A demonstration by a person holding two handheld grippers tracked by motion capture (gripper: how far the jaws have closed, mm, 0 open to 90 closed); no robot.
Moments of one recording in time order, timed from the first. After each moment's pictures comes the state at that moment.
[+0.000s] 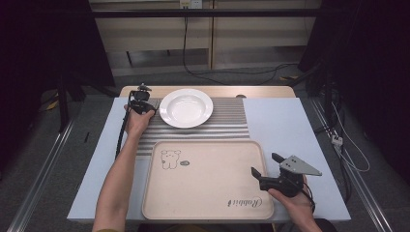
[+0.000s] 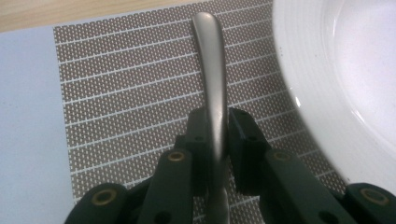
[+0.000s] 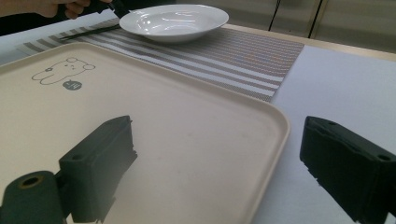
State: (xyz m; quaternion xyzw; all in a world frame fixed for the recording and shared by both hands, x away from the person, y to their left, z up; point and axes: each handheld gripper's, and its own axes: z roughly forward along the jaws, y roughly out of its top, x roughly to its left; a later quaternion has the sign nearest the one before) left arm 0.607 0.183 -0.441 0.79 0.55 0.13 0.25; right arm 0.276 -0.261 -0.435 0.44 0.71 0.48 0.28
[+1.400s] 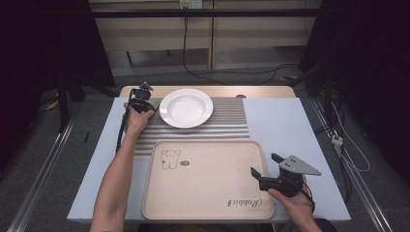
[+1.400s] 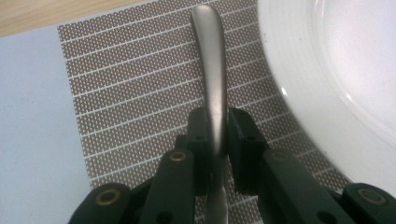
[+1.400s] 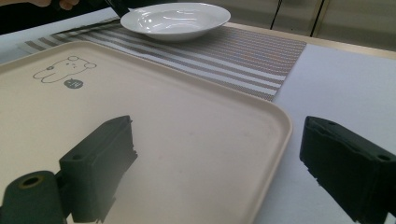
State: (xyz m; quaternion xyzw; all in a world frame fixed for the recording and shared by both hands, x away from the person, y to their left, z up) left arm 0.603 0.179 -0.427 0.81 0.53 0.13 0.22; right arm 0.276 -0.260 -0.436 0.43 0.71 0.48 0.27
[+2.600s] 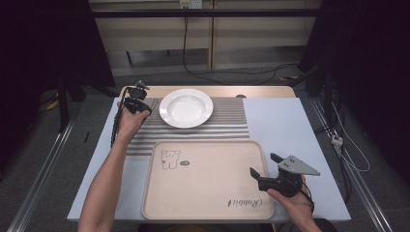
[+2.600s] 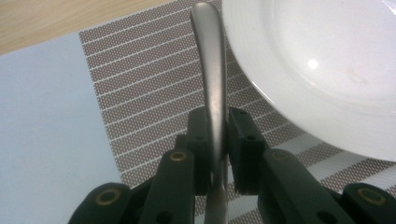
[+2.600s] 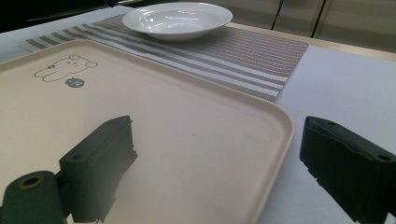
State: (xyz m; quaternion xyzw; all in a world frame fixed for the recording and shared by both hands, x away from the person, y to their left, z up) left arm 0.571 0.185 -0.392 0.83 0.50 0.14 0.22; right arm 0.276 -0.258 -0.436 0.43 0.71 0.48 0.27
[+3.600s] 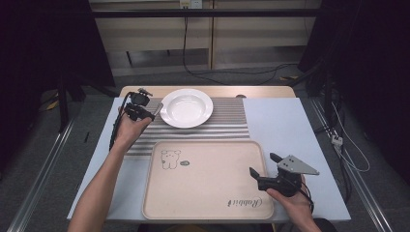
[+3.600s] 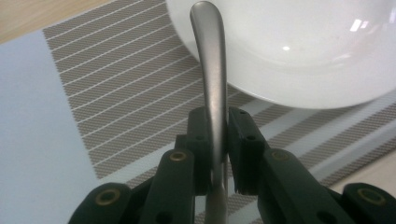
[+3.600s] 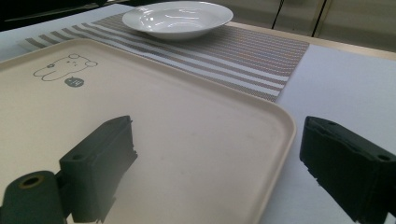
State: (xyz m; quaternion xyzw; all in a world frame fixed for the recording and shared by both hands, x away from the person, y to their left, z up) left arm 0.535 0.174 -0.384 0.85 0.46 0.13 0.24; right arm 0.278 -0.257 -0.436 0.43 0.71 0.48 0.28
